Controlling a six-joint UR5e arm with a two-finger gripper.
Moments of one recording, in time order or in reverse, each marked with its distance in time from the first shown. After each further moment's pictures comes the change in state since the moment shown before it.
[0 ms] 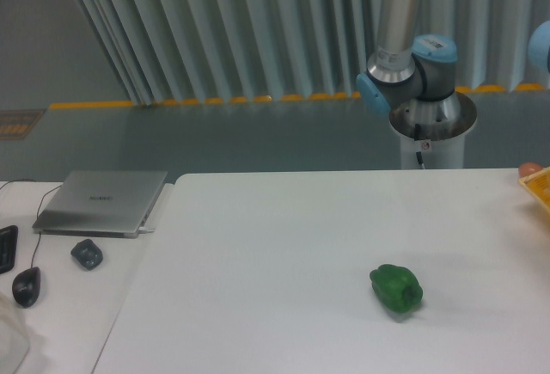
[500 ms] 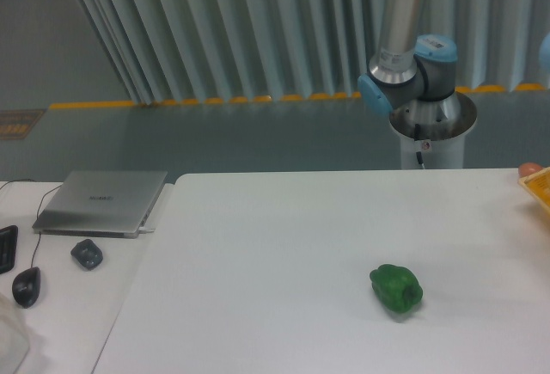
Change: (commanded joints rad) arm 0.034 -0.025 -0.055 0.005 0.005 0.348
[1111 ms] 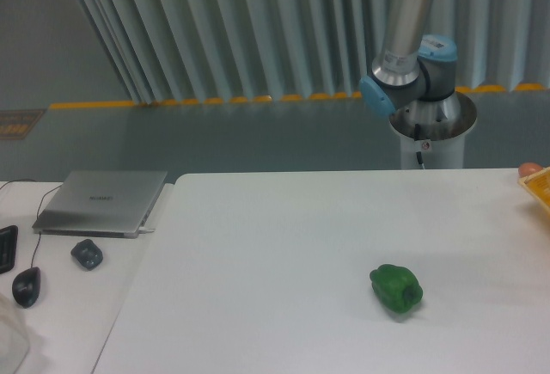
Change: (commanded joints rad) arm 0.031 -0.031 -0.020 -0.002 0.028 0.123
